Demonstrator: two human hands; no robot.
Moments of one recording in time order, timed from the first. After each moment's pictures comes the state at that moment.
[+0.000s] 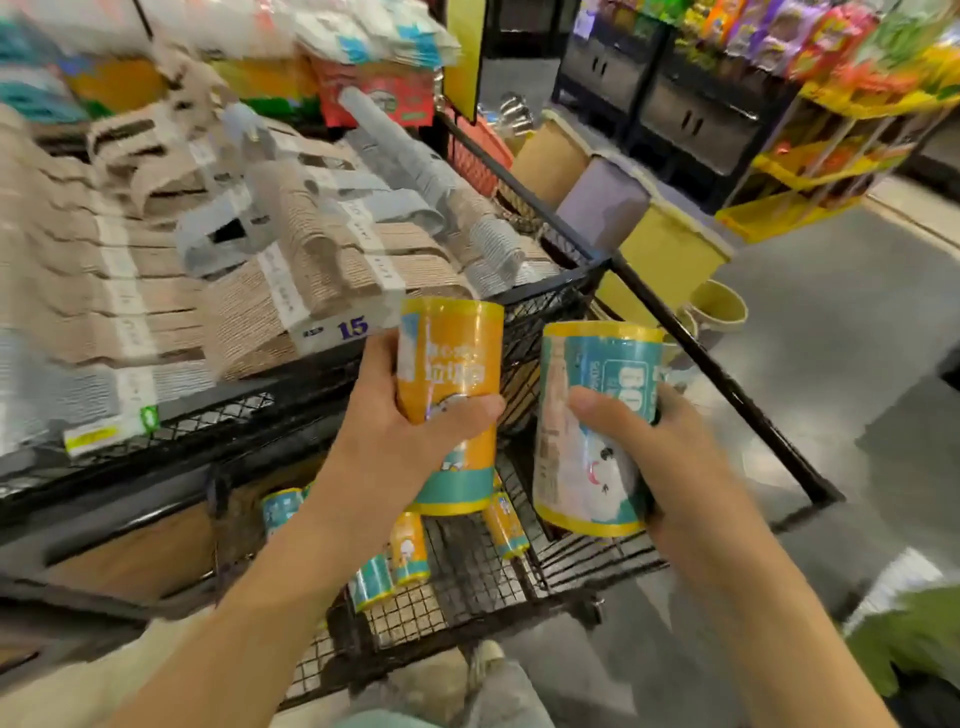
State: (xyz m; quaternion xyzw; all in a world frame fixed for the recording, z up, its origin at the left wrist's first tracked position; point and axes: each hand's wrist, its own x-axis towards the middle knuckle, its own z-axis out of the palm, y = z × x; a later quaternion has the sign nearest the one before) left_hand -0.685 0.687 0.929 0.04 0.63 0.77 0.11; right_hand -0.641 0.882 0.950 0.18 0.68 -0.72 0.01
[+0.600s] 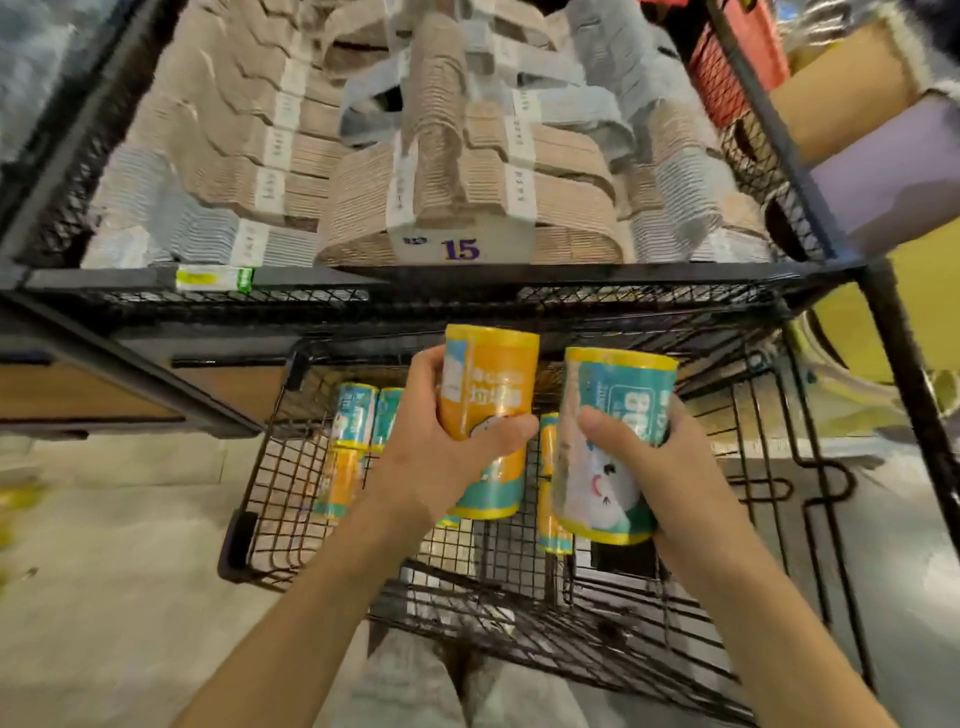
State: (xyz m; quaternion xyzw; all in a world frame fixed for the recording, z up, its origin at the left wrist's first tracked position) left_hand -0.733 0.745 0.821 -0.20 0.67 0.71 0.02; right_hand -0.776 0.936 0.828 0.10 0.71 -0.66 0.23
